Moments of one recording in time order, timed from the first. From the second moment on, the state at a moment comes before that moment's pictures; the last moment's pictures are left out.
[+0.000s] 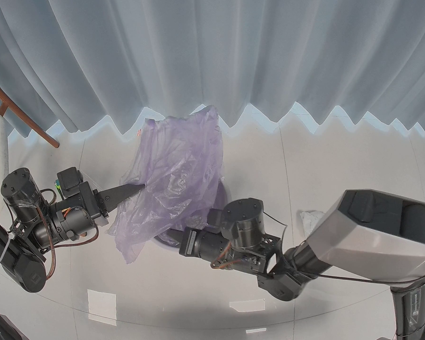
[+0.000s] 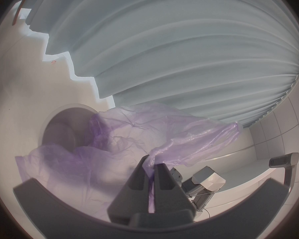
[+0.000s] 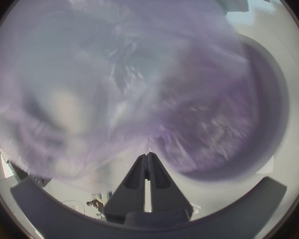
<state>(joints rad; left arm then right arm) -0.20 1.76 -0.35 -1.54 -0.77 -0.93 0.85 2.36 -1.12 -0.98 0.19 0.76</state>
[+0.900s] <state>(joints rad) -0.21 1.70 -0.35 -1.33 -0.77 -0.93 0.60 2.26 -1.13 -1.15 0.21 0.50</state>
